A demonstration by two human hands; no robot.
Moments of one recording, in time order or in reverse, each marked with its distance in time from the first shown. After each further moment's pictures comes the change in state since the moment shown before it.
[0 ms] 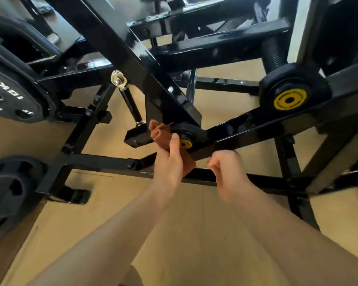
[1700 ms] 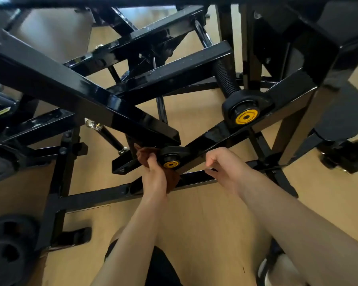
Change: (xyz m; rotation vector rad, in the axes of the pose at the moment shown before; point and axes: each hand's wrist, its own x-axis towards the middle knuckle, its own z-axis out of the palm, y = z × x) left_hand 0.026 0.030 -0.006 0.052 0.134 -0.380; right_hand -0.052 -0.017 -0.039 0.333 -0.144 -0.136
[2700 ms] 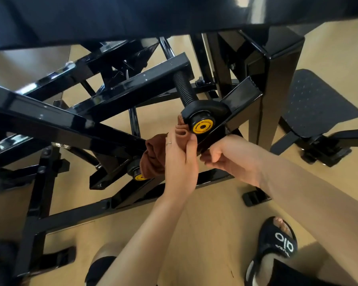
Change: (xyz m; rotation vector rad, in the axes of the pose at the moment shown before) left_hand -0.075 0.009 0.104 0.292 -0.395 0.952; right_hand -0.050 -0.068 -0.069 -0.237 -0.066 -0.076
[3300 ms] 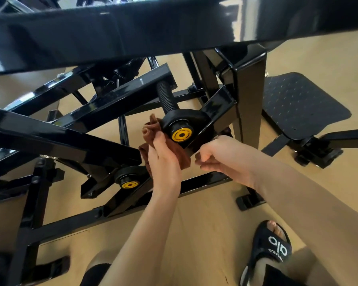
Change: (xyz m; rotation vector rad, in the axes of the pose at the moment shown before) left_hand 0.009 0.032 0.013 -0.214 0.179 -0.350; right_hand -0.021 -0.024 -0.015 -0.136 0.055 0.066
